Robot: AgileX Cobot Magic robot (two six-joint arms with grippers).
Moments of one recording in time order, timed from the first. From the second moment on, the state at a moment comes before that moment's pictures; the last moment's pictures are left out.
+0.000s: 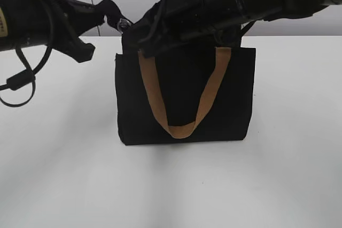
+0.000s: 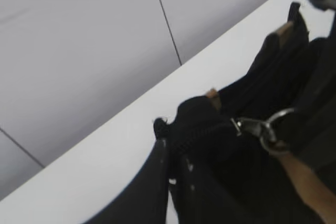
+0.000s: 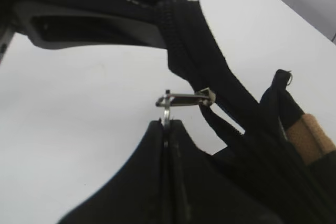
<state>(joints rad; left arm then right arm) -0.46 1.37 -0.76 0.63 -0.26 -0.15 0.53 1.74 -1.21 1.26 0.48 -1.47</state>
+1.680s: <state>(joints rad) -0.47 1.38 -0.76 0.61 0.12 -0.16 0.38 1.74 -1.21 1.05 0.61 -1.12</state>
